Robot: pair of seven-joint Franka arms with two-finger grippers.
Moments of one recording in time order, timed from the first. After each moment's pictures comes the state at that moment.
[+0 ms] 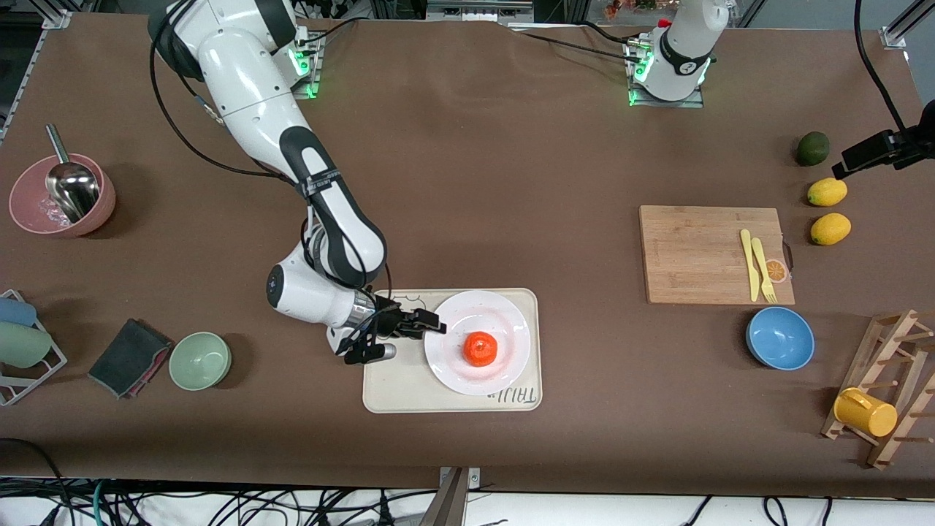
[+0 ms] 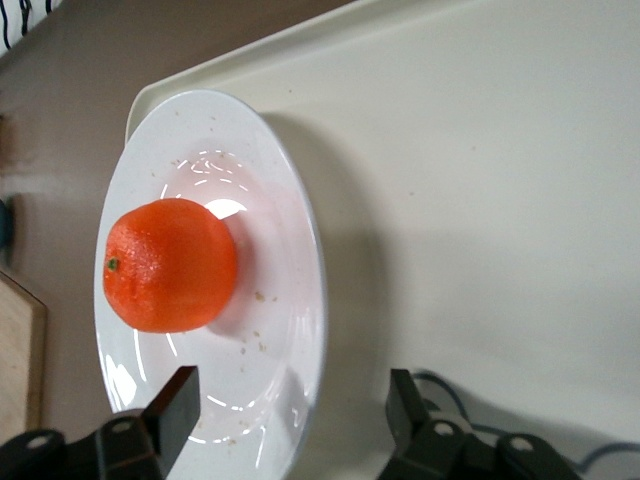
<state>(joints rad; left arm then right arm) 0.00 0.01 0.12 -1.56 -0.05 1.46 -0.09 0.46 0.98 -0.02 -1.27 0.95 2.43 -0.35</state>
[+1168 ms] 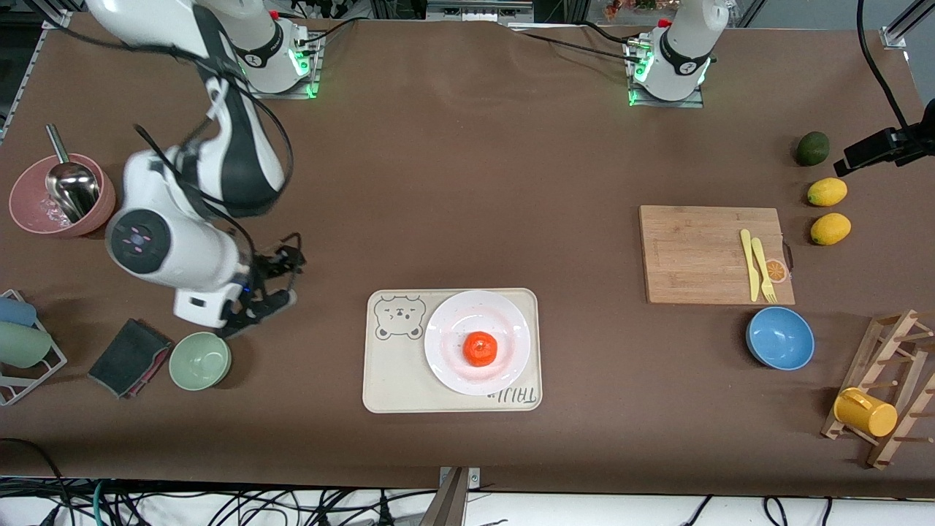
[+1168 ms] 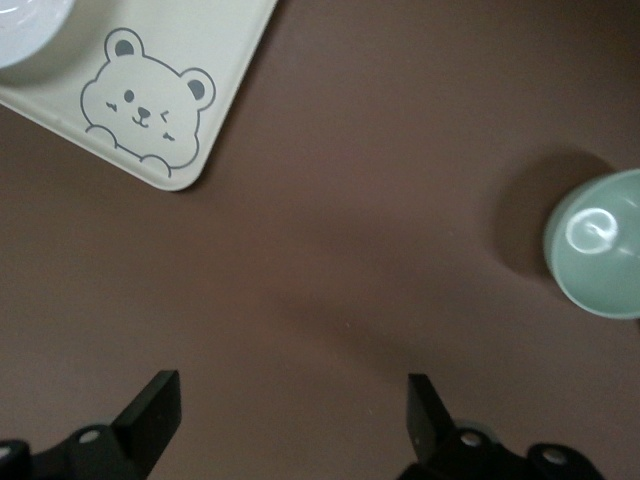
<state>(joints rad) 0.01 0.01 0.12 -1.56 -0.05 1.44 -0.10 0.47 0.49 -0.29 -1.40 0.12 1.73 -0.35</state>
